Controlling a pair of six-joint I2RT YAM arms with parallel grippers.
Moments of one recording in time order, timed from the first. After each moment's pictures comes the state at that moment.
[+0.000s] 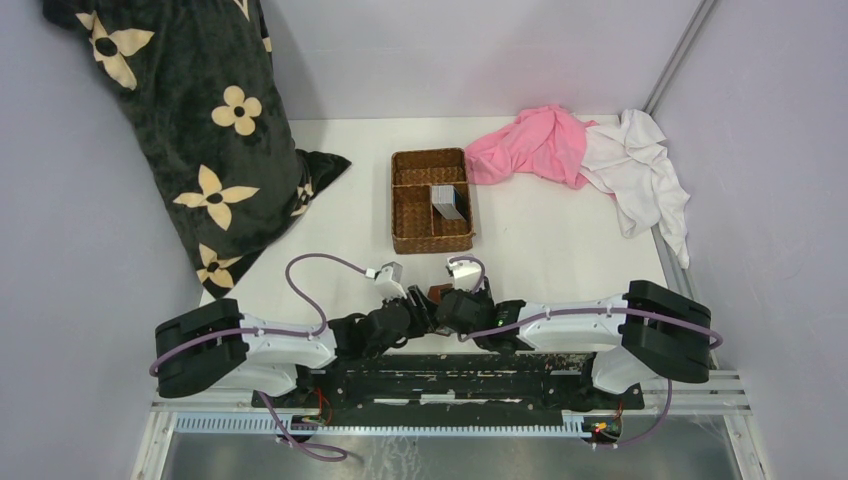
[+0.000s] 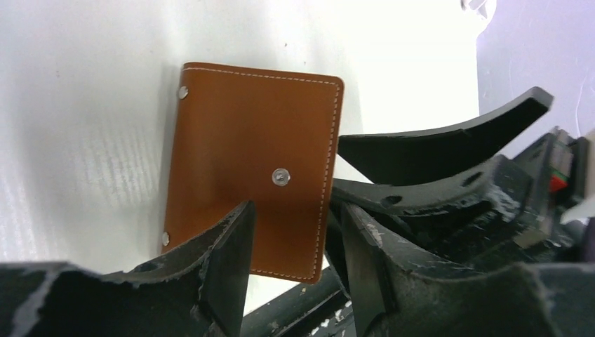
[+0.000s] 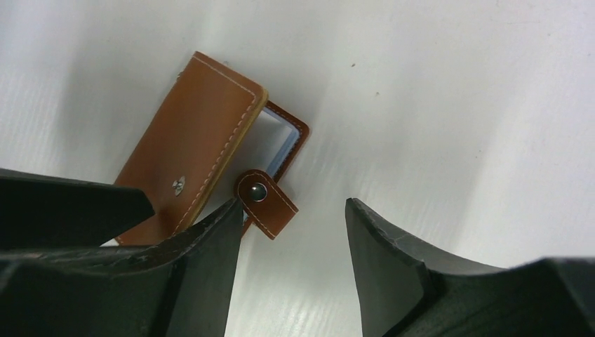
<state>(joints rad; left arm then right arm) -1.21 1.25 0.28 0.48 -0.47 -1.18 1.25 1.47 0.67 -0.16 0.64 0.73</state>
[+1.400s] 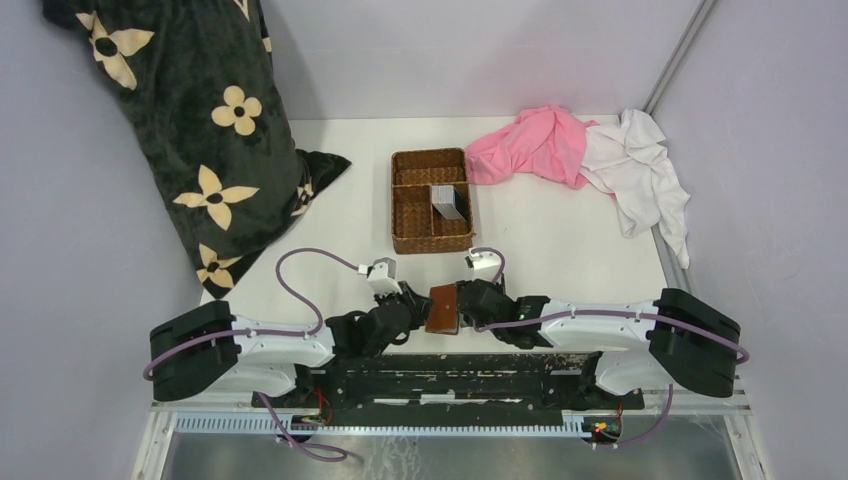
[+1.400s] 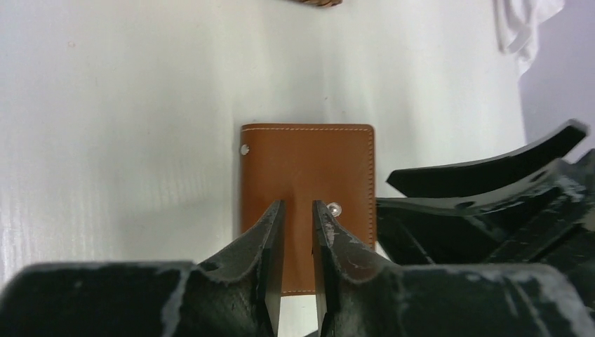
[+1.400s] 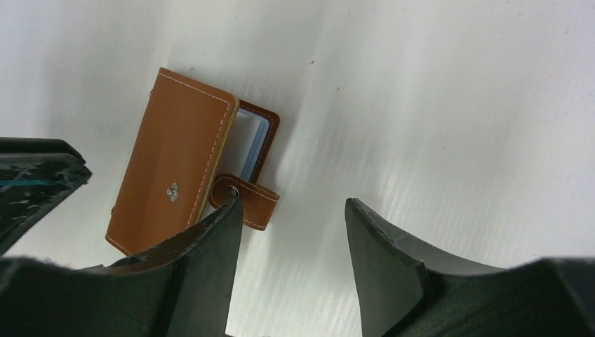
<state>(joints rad) -1.20 1.19 0.31 0.36 -0.62 -1.08 1.13 1.33 0.57 -0.13 0.54 0.73</state>
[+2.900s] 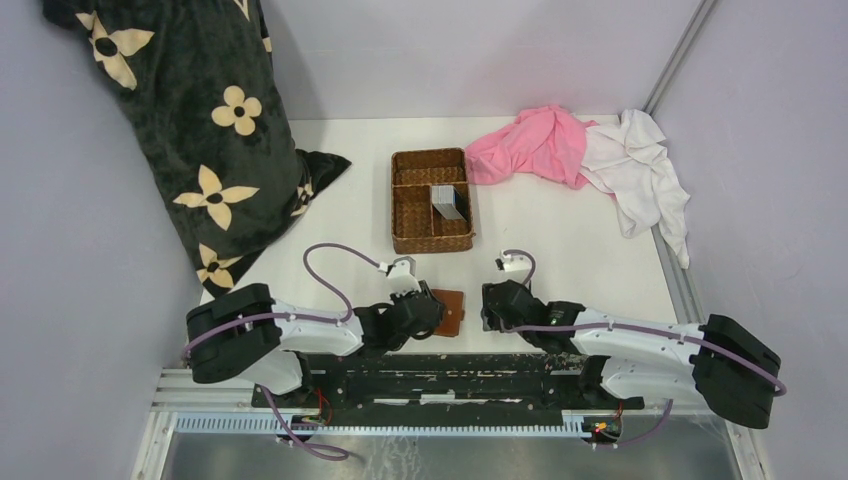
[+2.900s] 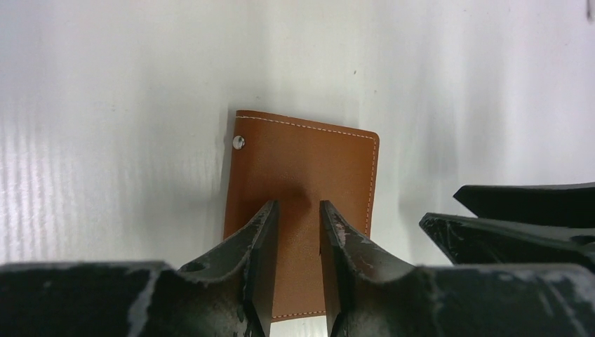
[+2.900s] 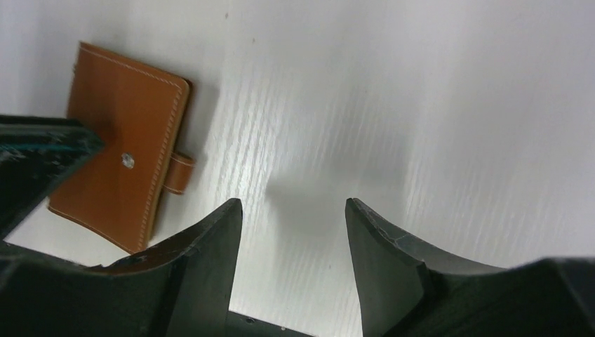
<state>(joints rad) -1.20 1.46 0.48 0.25 -0.58 -1.15 1.03 1.09 0.44 -0.23 0.44 0.75</state>
